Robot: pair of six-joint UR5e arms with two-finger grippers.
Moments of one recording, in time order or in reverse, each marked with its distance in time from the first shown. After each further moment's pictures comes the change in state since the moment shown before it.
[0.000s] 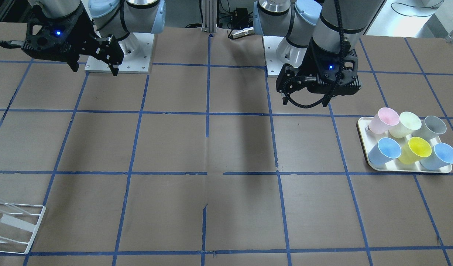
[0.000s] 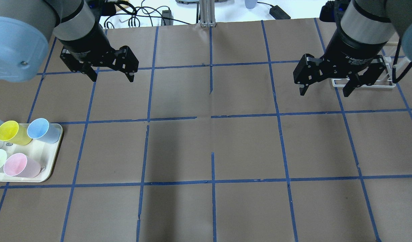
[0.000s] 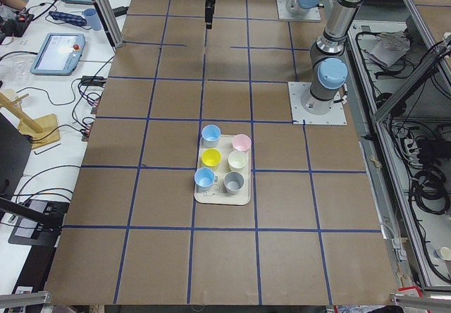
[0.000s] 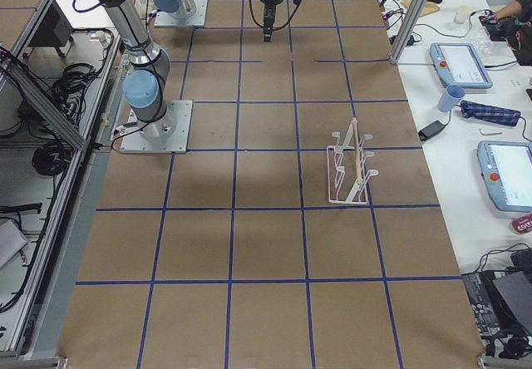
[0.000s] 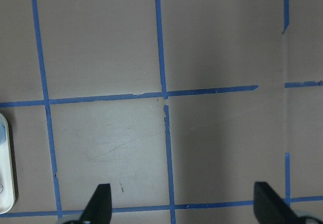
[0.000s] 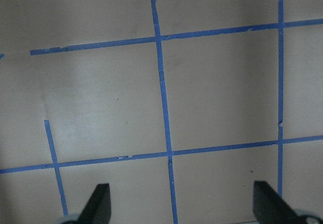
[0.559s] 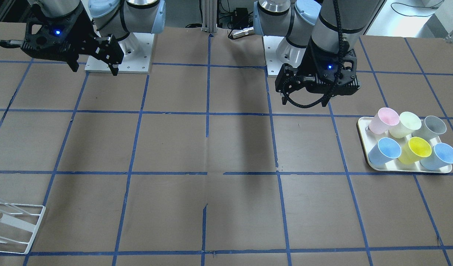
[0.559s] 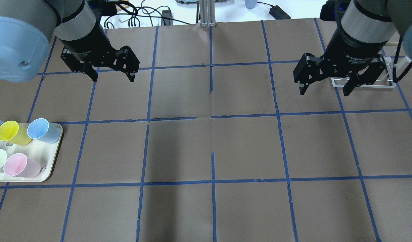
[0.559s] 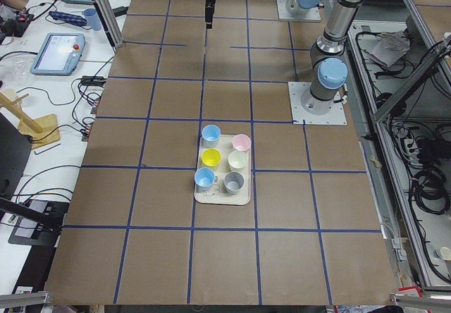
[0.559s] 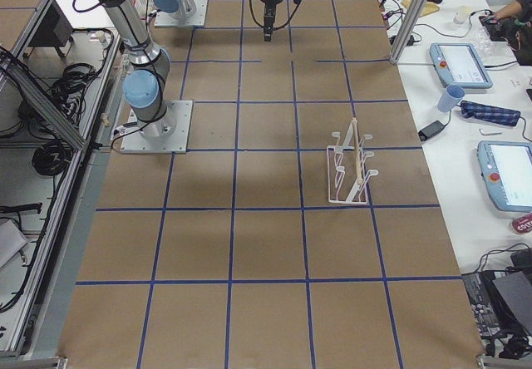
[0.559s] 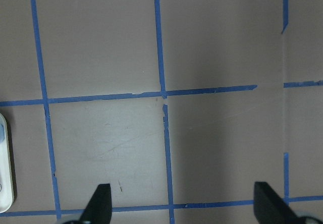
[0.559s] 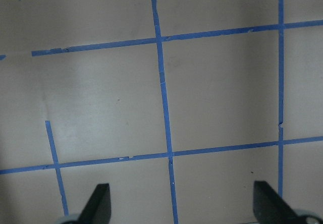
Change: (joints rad) left arm -0.005 -0.002 0.002 0.000 0.000 0.000; right arm -0.001 0.000 -0.003 -0.002 0.004 -0.001
